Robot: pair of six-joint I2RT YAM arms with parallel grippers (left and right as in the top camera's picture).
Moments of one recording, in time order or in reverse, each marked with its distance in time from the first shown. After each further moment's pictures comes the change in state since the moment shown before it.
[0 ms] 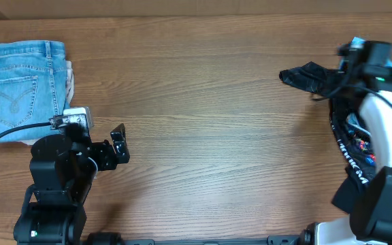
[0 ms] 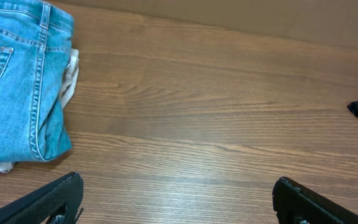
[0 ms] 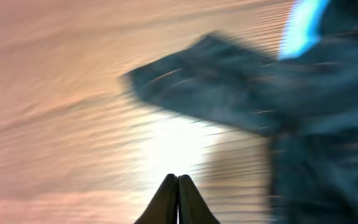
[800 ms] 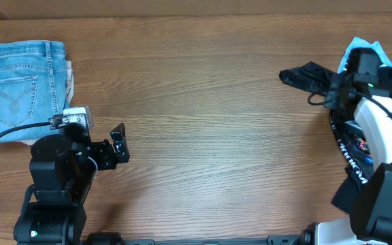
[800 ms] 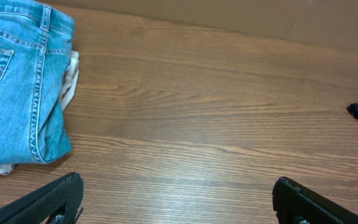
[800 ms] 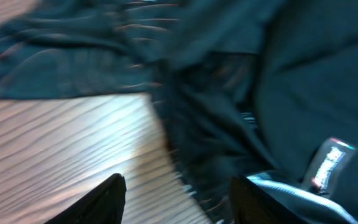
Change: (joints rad) left arm 0.000 0.000 0.000 0.007 0.000 0.000; right arm -0.053 0.006 -0.105 0.017 0.416 0.174
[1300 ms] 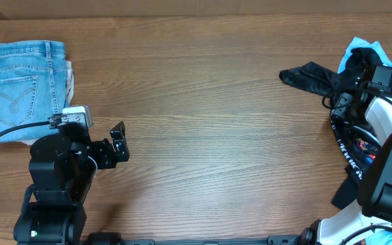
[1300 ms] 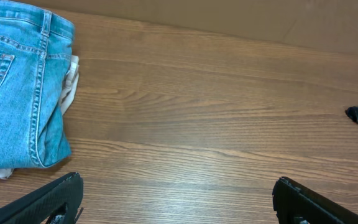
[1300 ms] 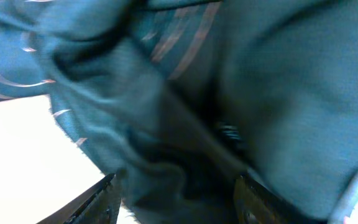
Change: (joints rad) left arm 0.000 0.000 0.000 0.015 0.000 0.000; right arm -0.129 0.161 -0.016 0.079 -0.117 -0.027
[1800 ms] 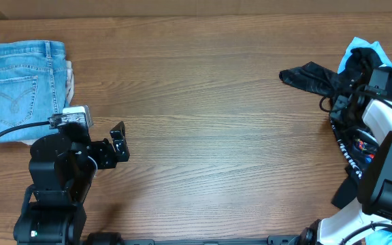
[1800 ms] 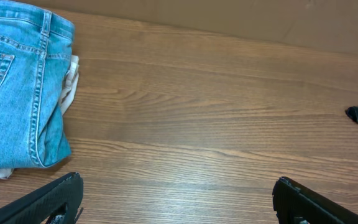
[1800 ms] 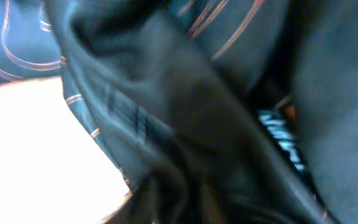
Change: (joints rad) left arm 0.000 0.000 0.000 0.000 0.000 0.000; right arm 0.000 0.016 -0.041 0.043 -0.053 -0.021
